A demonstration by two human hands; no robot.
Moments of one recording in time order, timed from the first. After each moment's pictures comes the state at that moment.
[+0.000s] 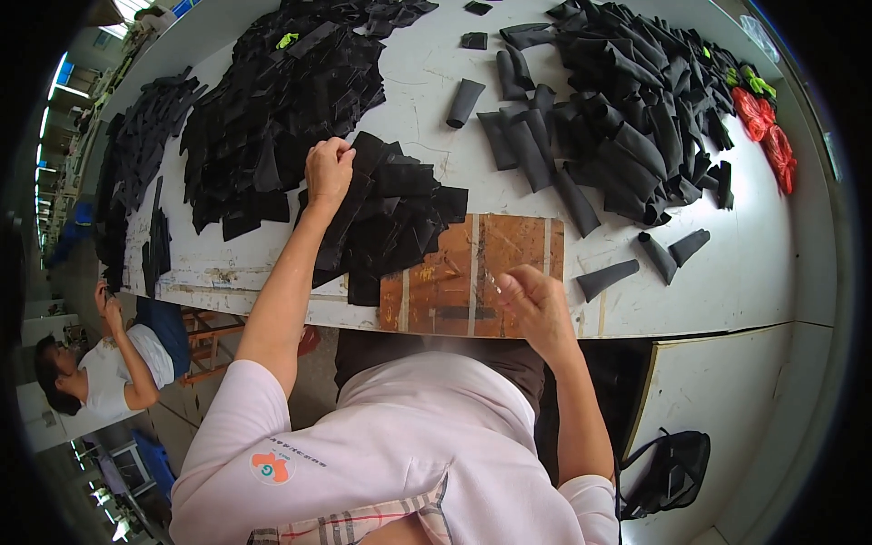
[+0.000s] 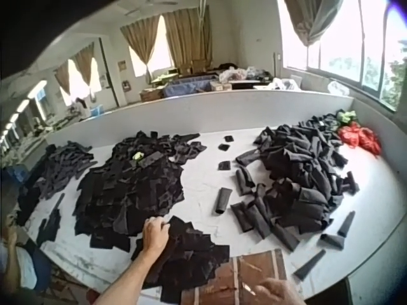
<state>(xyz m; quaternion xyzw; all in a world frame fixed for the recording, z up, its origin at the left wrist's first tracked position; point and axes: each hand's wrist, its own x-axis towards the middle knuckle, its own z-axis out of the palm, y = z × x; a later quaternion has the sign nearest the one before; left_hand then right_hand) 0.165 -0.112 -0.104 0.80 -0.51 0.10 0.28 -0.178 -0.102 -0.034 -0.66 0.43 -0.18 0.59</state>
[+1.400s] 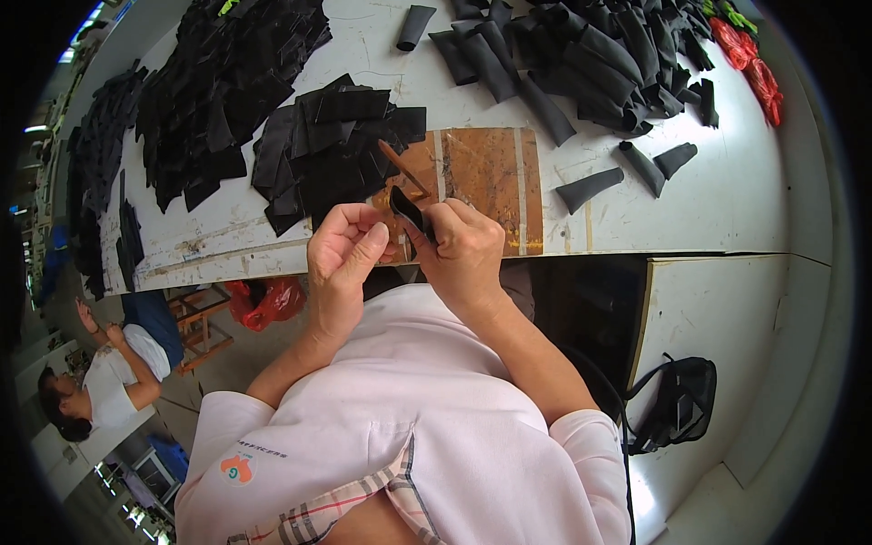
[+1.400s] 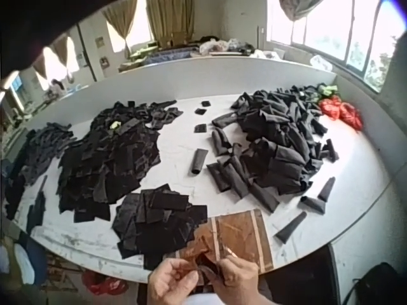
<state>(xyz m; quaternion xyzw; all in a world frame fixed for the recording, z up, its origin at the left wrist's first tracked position) -0.027 0.016 -0.010 0.55 -0.27 -0.48 0.63 -0.140 -0.049 -0.029 -0.78 0.41 -0.36 0.31</state>
